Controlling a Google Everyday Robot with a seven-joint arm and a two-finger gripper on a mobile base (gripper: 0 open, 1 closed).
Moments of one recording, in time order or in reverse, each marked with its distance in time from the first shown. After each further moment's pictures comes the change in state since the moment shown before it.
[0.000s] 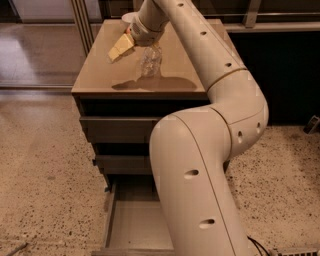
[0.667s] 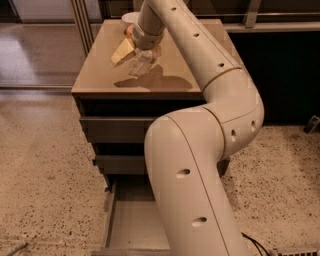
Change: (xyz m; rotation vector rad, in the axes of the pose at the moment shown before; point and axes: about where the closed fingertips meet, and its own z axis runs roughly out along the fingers) arm 0.010 -0.019 0.013 0.080 0.051 0.065
